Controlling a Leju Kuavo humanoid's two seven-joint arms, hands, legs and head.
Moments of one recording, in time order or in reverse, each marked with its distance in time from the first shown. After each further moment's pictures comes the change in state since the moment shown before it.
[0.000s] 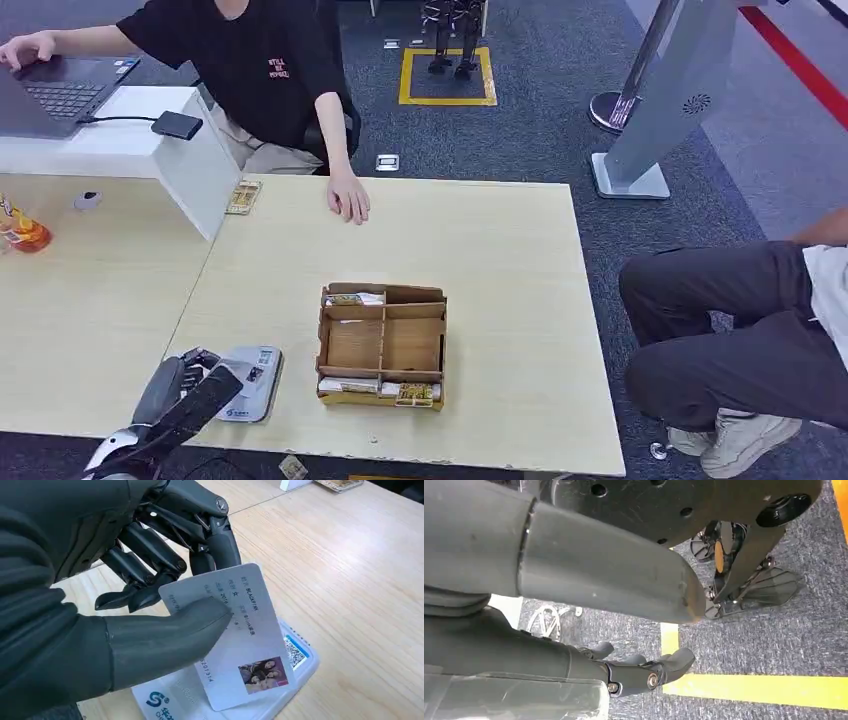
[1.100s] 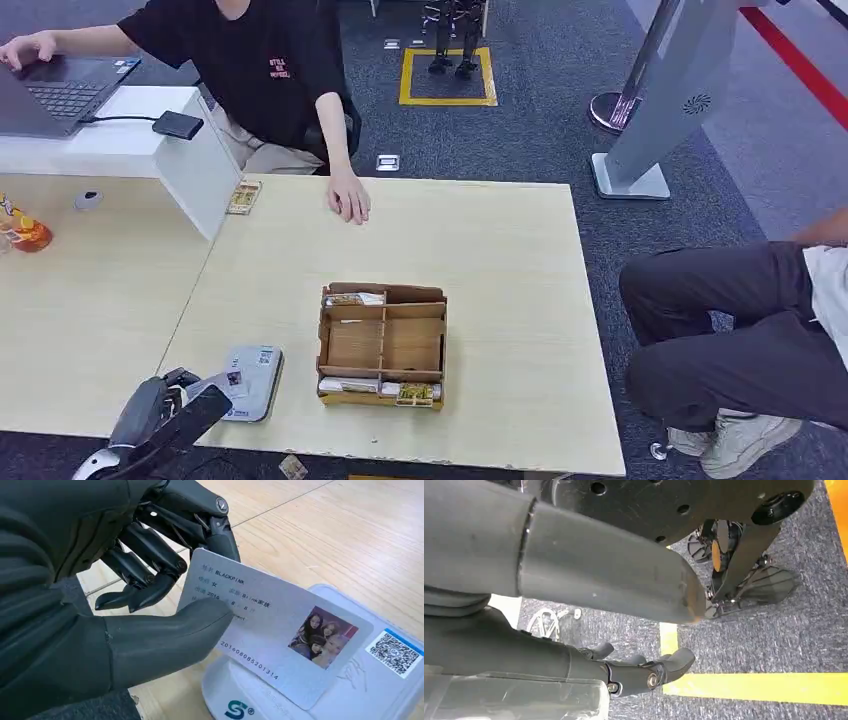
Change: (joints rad) left arm 0.073 0.044 0.034 -0.003 -0.071 0.022 0.039; right arm -0.003 0.022 -0.048 -0.050 0.012 0.024 0.007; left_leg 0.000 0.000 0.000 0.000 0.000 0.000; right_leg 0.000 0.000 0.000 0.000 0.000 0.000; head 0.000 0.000
